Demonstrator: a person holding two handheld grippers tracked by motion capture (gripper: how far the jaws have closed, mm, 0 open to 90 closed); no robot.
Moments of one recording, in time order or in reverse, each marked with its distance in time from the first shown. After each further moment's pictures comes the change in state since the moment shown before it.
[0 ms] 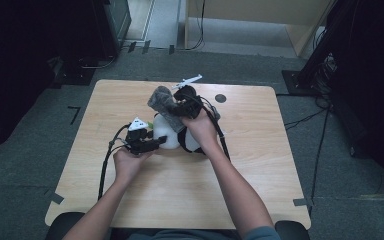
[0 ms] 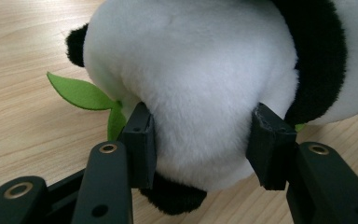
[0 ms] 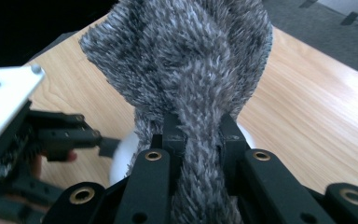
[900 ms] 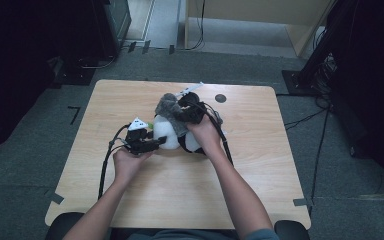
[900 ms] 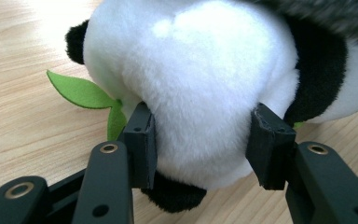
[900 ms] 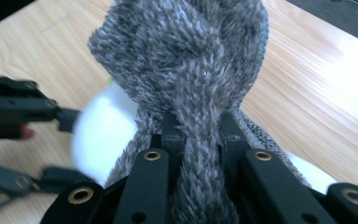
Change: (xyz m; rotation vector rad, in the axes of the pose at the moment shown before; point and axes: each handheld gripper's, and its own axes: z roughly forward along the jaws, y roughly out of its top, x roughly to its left) left arm 0.001 0.000 0.000 0.013 -0.010 -0.004; right arm -0.019 -0.027 0.010 0.063 -0.060 0.013
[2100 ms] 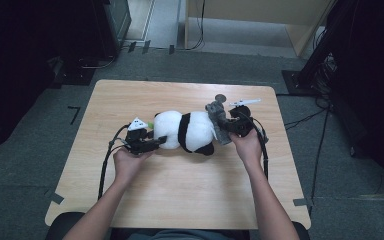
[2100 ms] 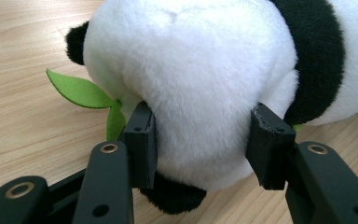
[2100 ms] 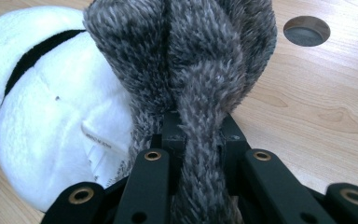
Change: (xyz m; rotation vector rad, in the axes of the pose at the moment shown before) left arm 0.001 -0.001 0.000 -0.008 -0.006 -0.003; right arm -0.083 -0.099 -0.061 -0.078 -0.076 0.246
